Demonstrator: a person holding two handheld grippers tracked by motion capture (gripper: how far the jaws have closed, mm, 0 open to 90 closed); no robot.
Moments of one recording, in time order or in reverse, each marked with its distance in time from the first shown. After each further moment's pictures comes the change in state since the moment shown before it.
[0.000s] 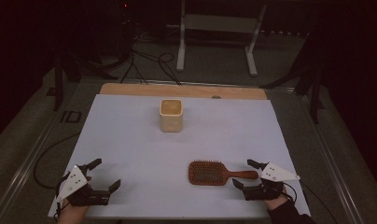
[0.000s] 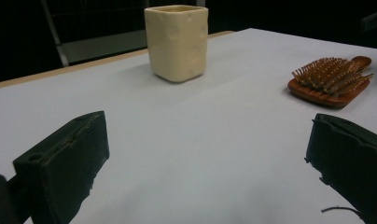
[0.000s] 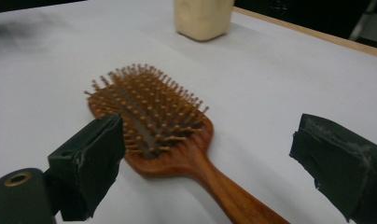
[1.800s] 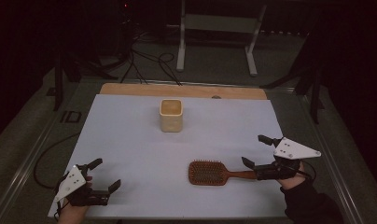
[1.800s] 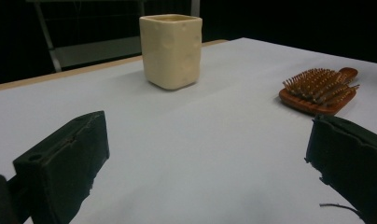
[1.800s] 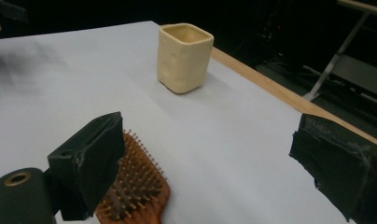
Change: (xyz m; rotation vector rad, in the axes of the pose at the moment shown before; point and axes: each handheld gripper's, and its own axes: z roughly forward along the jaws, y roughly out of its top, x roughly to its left) left arm 0.000 0.001 0.001 -0.021 -0.025 -0.020; right arm -0.023 0.093 -0.030 -0.024 -0.033 -0.106
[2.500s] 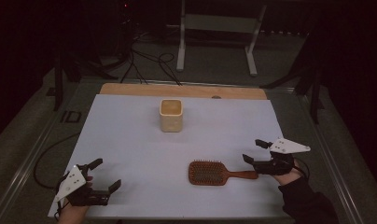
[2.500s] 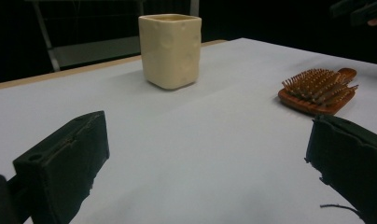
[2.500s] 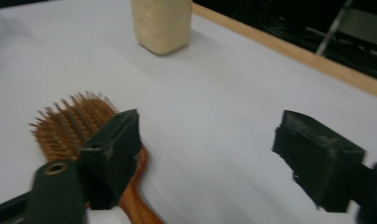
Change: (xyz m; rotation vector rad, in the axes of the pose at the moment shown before) left arm 0.000 -0.001 0.001 -0.001 -0.003 -0.005; right arm -0.028 -0.049 0.027 0.111 -0.008 0.114
